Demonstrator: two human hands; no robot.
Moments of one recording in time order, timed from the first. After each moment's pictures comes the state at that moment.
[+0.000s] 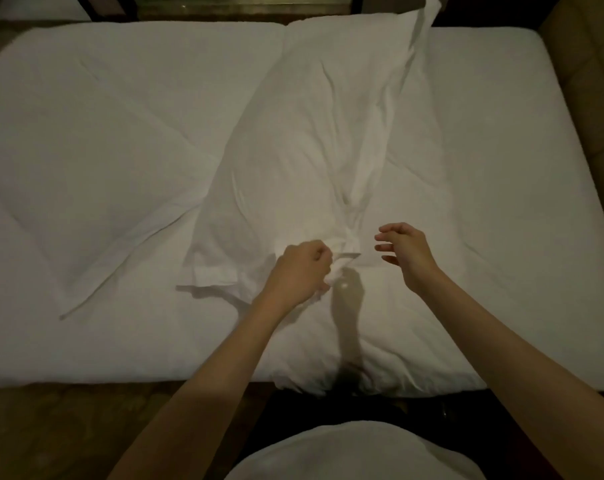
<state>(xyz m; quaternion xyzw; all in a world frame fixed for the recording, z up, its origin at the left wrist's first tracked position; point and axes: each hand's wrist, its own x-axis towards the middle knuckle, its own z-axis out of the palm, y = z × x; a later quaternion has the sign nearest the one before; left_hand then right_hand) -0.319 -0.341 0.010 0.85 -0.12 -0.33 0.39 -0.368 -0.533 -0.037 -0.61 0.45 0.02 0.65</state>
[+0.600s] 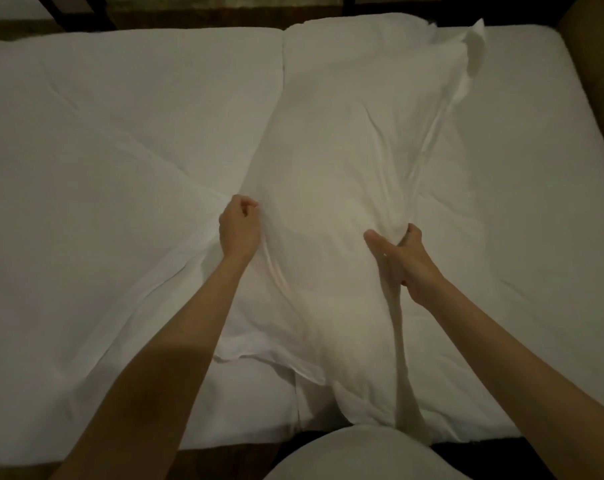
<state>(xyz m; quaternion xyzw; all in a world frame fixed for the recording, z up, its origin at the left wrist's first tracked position) -0.060 -0.313 -0.082 0.89 0.04 -0.10 0.44 -0.236 -0.526 -0.057 -0.63 0.47 0.07 0.61</state>
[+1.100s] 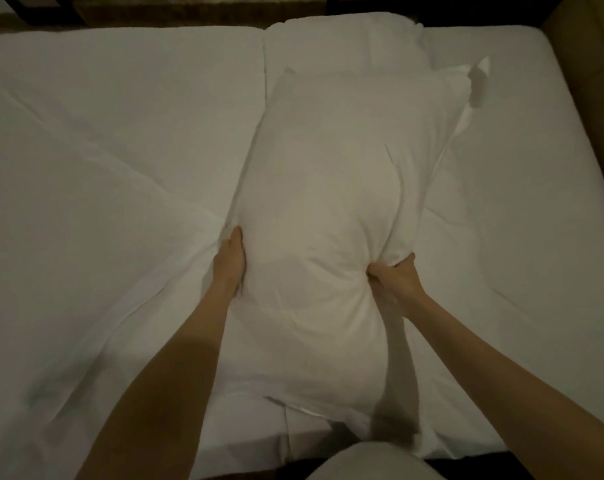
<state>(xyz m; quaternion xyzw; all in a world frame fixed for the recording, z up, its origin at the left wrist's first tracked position) -0.050 -0.315 -0.141 0.81 0.14 -0.29 0.49 -0.219 -0.542 -0.105 -0.60 0.55 0.05 0.58</state>
